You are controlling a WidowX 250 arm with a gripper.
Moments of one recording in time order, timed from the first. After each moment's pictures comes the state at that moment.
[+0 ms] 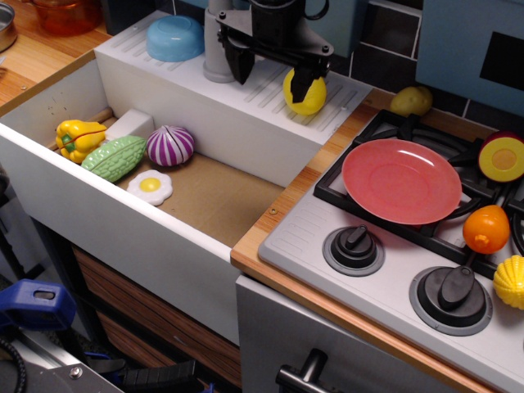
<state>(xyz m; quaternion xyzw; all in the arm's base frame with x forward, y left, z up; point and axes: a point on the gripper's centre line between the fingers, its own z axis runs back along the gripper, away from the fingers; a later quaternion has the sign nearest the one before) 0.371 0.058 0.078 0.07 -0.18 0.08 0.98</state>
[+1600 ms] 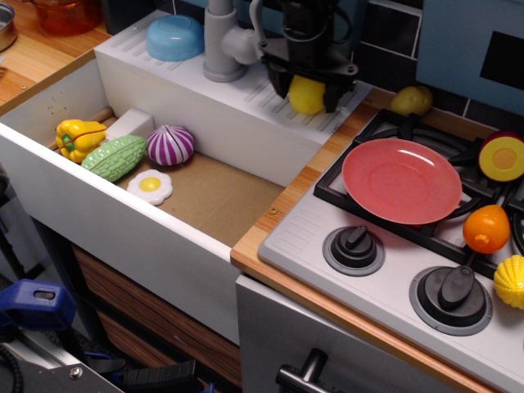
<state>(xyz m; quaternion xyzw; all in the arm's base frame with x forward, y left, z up) 0.432 0.064 0.024 0.03 -0.22 0.07 0.97</state>
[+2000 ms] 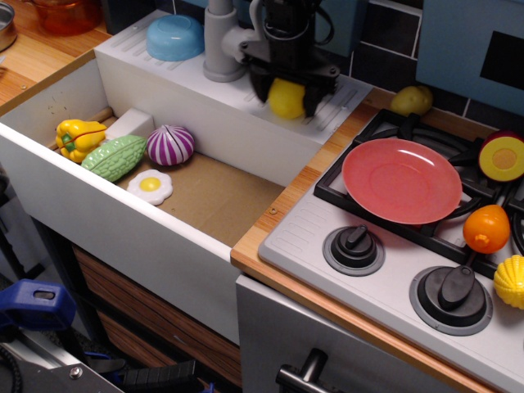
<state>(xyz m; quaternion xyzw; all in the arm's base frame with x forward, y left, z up) 0.408 0.058 0.031 0.05 -0.17 0.07 0.98</state>
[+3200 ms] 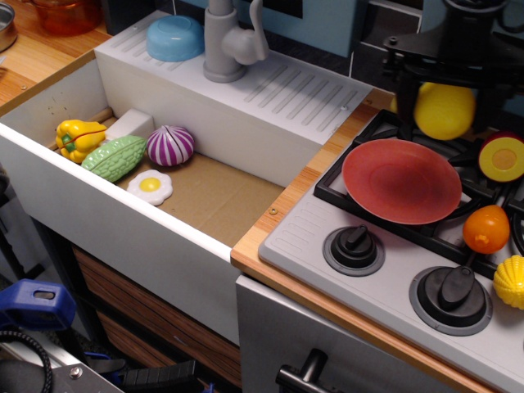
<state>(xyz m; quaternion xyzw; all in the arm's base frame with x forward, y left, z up) 0.367 -0.091 0.102 -0.01 -0.12 0.15 0.98</state>
